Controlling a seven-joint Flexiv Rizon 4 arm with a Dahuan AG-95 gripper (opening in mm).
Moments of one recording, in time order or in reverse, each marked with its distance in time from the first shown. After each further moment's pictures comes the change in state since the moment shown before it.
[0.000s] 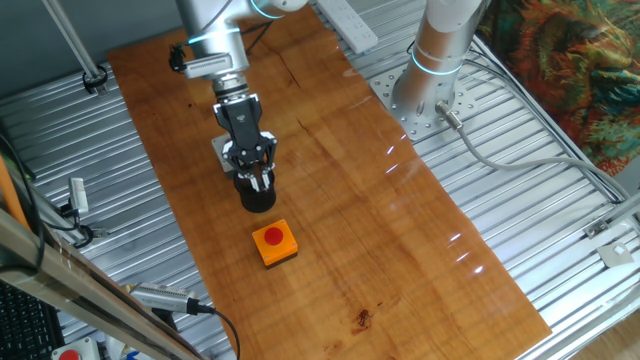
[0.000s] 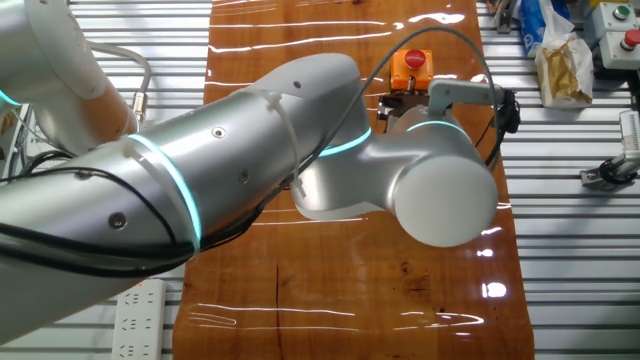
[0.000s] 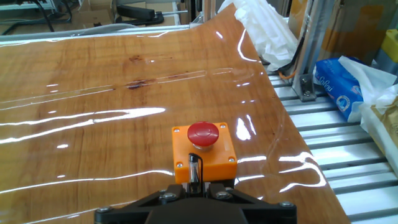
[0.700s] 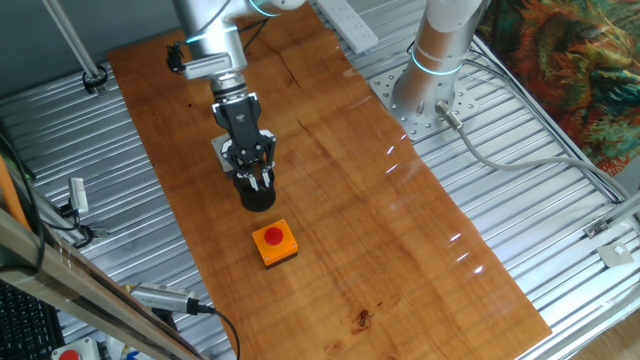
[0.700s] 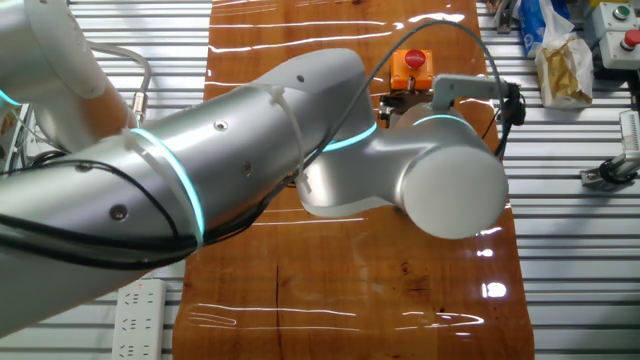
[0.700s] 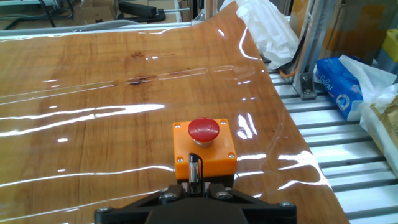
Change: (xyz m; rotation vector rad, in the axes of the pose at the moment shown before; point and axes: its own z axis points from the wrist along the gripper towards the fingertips) arm -0.001 0.000 -0.001 -0.012 0.061 -0.027
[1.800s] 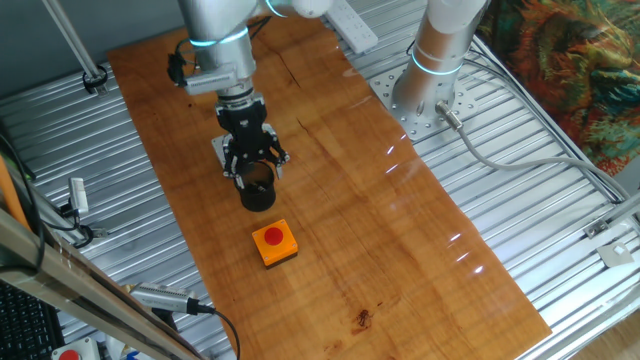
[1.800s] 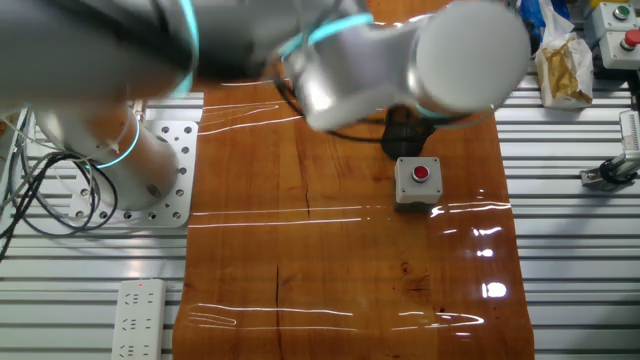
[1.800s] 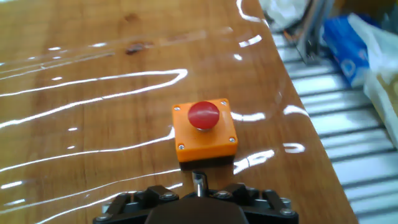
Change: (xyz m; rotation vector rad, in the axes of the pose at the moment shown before) arm -0.008 0.002 -0.008 0.044 0.321 0.235
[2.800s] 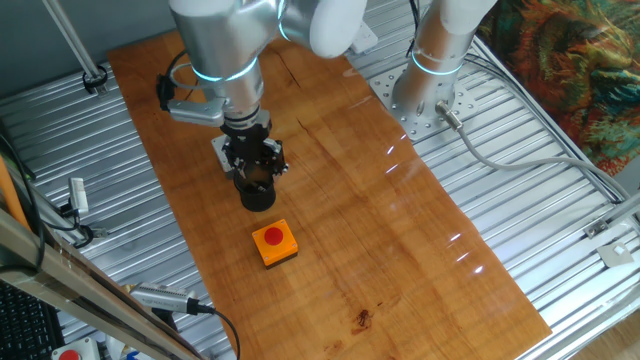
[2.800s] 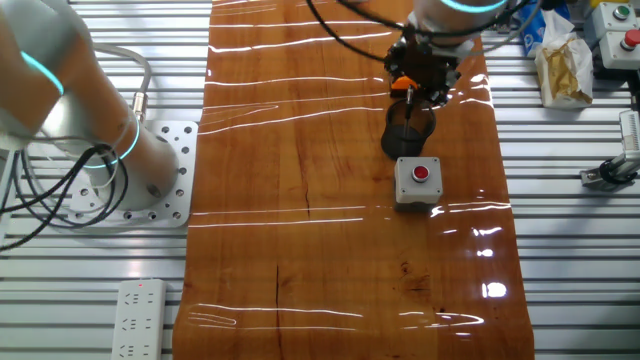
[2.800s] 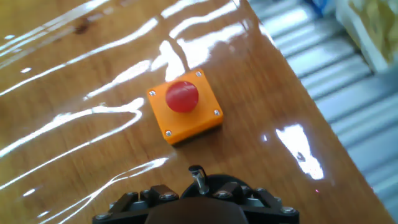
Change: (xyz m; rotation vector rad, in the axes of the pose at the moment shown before) arm -0.006 0.003 -0.017 0.079 0.316 0.469
